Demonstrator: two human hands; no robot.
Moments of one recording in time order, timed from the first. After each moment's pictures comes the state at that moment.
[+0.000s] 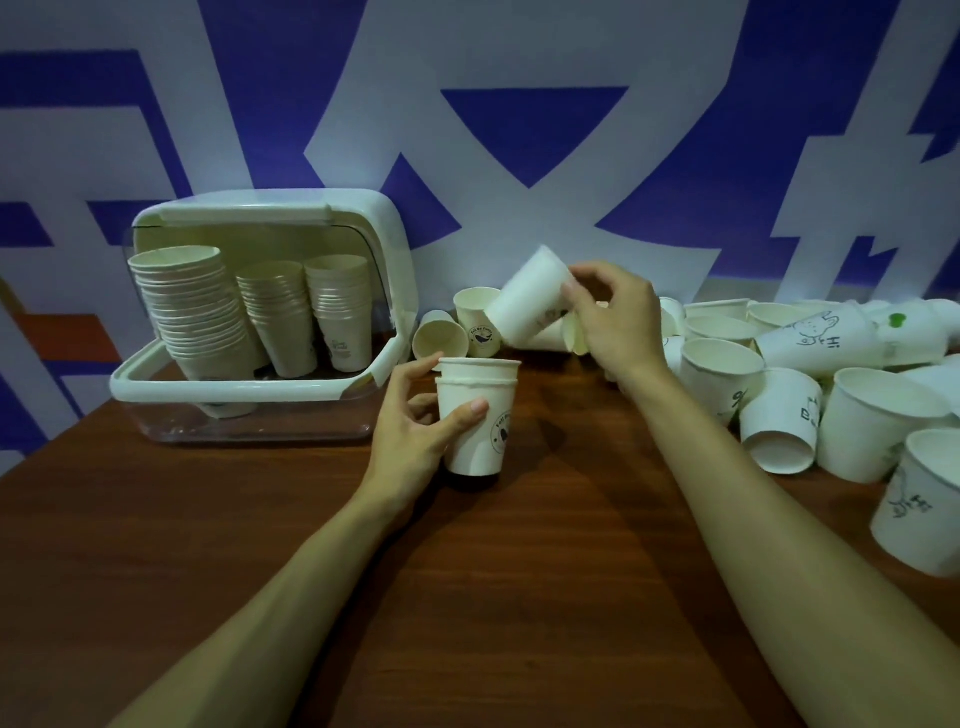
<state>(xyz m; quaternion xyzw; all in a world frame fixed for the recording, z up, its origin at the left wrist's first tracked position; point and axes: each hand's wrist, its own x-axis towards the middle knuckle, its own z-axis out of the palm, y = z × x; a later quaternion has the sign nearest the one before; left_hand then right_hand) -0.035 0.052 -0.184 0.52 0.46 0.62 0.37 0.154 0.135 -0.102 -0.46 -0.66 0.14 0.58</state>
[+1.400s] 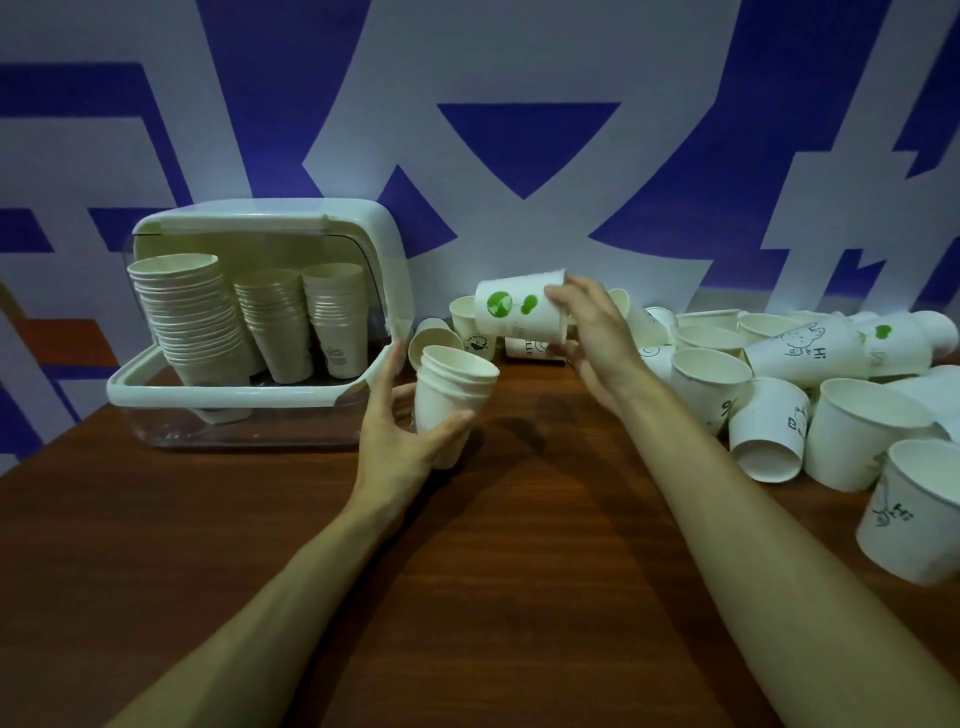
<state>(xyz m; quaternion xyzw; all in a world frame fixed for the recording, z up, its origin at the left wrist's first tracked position) -0.036 0.045 -0.179 0.55 0.51 0.62 0.24 0.146 0.135 -0.102 -0.39 -0.53 0.50 0.56</state>
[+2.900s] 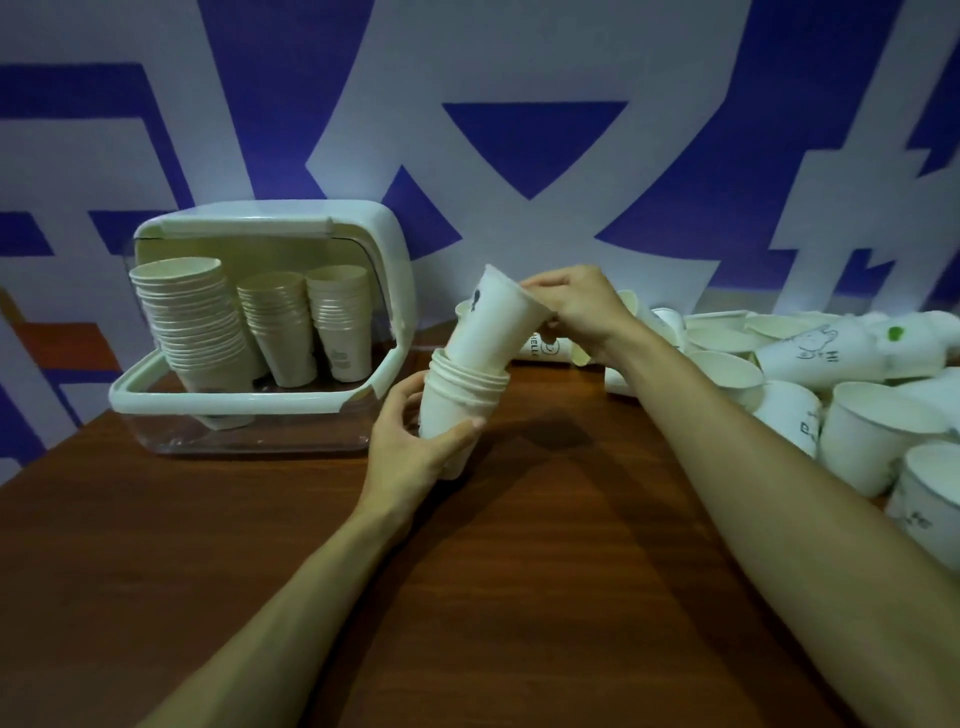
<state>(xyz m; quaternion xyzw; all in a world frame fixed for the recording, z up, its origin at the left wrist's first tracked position) -0.039 0.051 -0.183 0.51 0.51 0.61 0.31 0.137 0.161 -0.077 -0.42 -0.69 0.39 0.45</state>
